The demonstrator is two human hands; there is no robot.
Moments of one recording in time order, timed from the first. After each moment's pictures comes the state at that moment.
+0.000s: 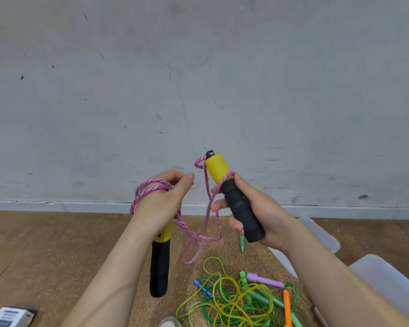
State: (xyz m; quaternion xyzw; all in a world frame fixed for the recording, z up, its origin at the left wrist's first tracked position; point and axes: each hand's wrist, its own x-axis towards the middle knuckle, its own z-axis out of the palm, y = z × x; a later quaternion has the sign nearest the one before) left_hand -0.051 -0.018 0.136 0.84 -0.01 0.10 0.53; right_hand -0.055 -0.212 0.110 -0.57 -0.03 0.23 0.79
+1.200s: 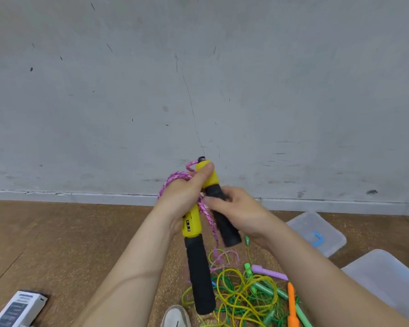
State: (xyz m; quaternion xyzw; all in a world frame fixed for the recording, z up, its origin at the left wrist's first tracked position) left_hand -0.050 -0.039 0.135 0.73 0.14 -0.08 0.67; right_hand -0.058 -0.168 0.098 -0.74 -0.05 0.16 0.65
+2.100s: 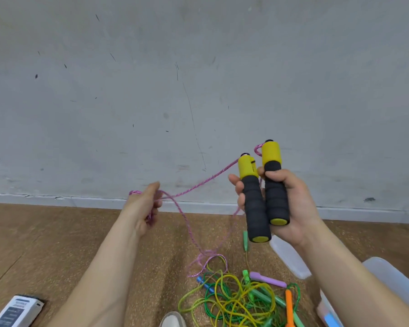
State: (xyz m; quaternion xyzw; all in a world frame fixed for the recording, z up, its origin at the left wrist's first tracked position) left_hand -0.011 0.033 0.089 0.67 0.28 -0.04 0.69; right_hand -0.073 -0.225 0.136 -0.30 0.00 0.20 0.93
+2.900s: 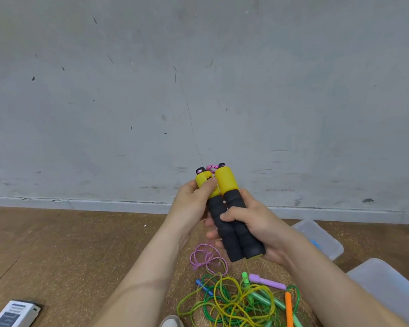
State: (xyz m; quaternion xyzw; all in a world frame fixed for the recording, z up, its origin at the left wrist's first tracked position) left_hand -0.050 -0.061 0.121 0.70 0.04 -0.05 0.71; right_hand -0.082 -0.198 0.119 -0.60 -0.01 0.23 0.77
